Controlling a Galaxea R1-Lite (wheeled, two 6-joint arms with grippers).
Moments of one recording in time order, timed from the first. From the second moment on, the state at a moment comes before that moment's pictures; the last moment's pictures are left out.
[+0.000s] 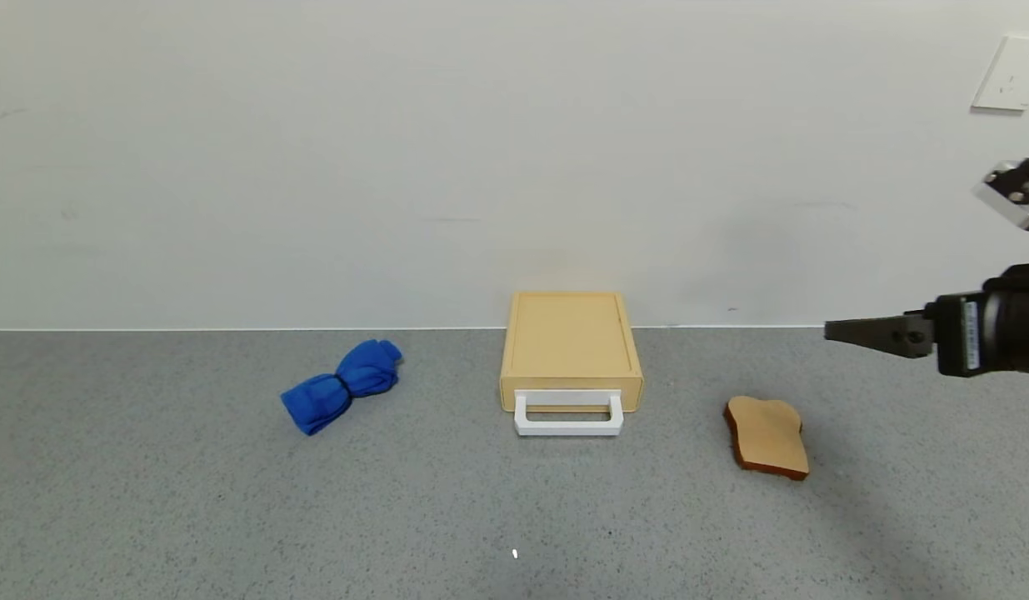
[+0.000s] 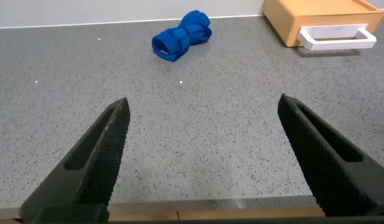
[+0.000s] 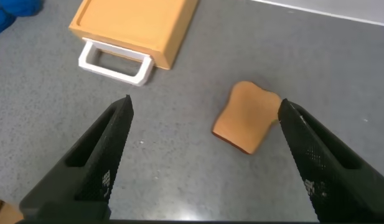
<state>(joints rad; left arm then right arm) 0.00 0.00 0.00 0.00 0.00 0.00 0.20 1.46 -1.13 0.19 0.17 0.04</state>
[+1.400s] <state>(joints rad) 0.00 0.00 0.00 0.00 0.00 0.00 0.75 2.13 -1.57 0.25 -0.09 0.23</state>
